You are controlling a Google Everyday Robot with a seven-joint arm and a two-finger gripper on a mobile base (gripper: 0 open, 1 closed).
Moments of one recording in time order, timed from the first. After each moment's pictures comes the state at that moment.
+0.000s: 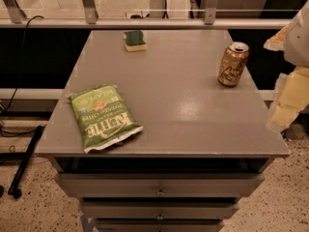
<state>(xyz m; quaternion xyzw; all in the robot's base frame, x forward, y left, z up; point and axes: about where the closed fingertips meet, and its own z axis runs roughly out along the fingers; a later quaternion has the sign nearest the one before) 0.438 -0.217 0.976 -0.60 0.78 -0.03 0.16</state>
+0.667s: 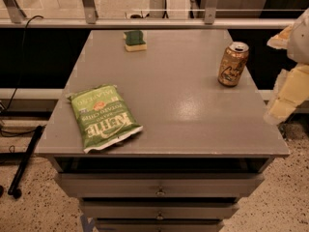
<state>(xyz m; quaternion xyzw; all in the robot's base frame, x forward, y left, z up) 0.459 -0.229 0.969 -0.59 0.79 -0.02 0.19</state>
